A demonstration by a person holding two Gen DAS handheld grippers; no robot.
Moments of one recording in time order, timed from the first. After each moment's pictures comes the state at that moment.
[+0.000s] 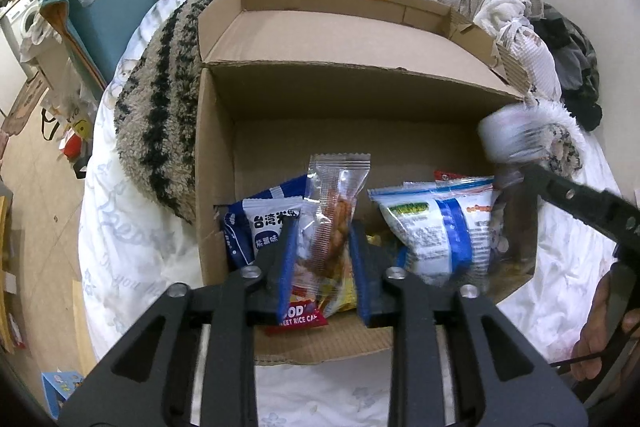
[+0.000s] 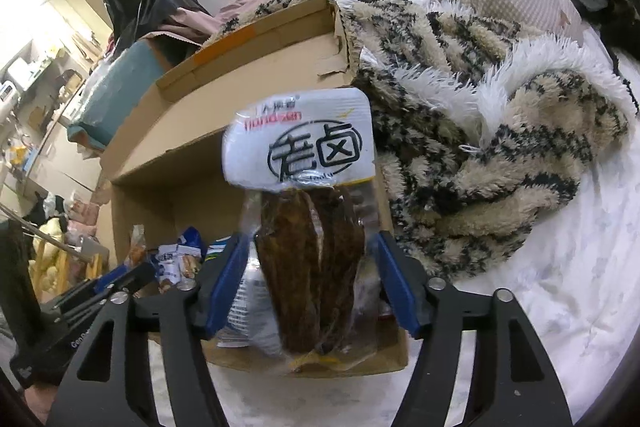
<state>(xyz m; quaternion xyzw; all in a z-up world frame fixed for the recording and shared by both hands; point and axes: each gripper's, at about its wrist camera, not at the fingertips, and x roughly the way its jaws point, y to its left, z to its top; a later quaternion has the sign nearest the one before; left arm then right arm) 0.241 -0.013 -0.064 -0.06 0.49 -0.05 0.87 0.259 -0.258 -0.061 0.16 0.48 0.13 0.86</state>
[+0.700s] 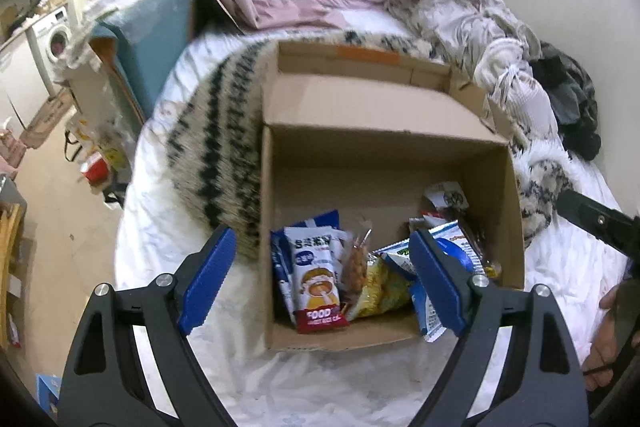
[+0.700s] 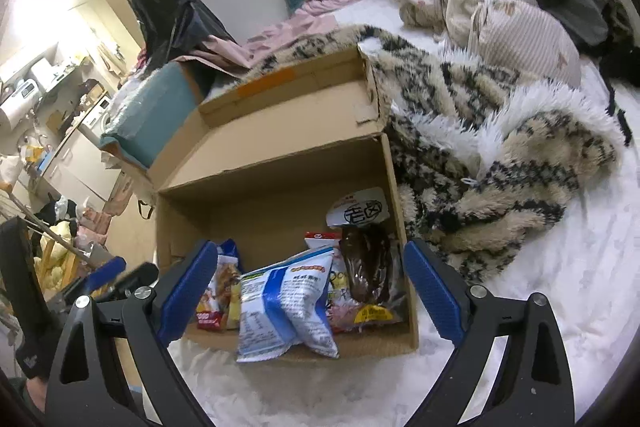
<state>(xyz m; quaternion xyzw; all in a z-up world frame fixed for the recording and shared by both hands) 0.199 0.011 -0.017 -0.05 0.40 -0.01 0.91 0.219 -0.251 -0.015 0.14 0.41 0.15 0.89</state>
